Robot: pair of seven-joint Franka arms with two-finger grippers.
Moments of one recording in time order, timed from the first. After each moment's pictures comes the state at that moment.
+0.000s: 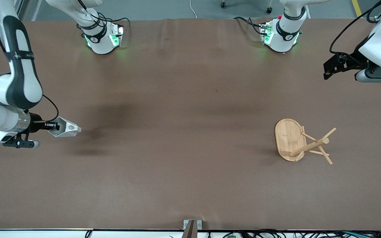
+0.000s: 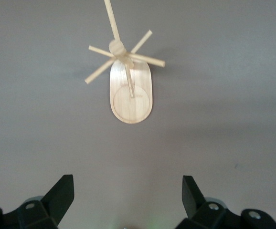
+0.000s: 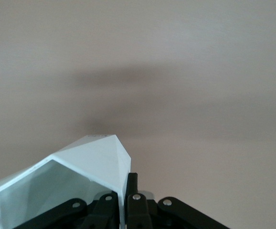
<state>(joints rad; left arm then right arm) 0.10 -0.05 -0.23 -1.58 0.01 1.54 -0.08 0.03 0.32 -0.15 -1.73 0.20 1.86 -0.11</state>
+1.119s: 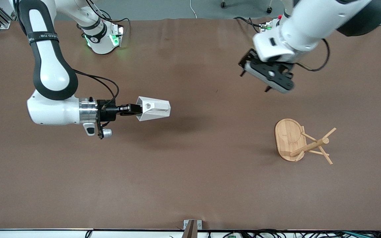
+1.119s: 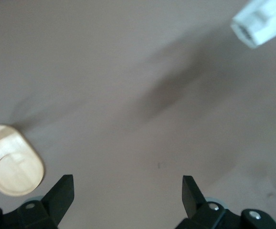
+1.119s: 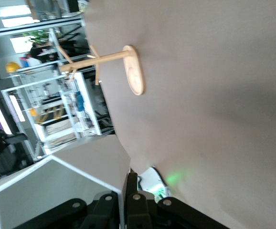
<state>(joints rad) -0.17 0.10 -0.40 -1.55 -0.16 1.74 0.09 0.37 0.32 -0.13 -1.86 1.34 1.80 -0.29</state>
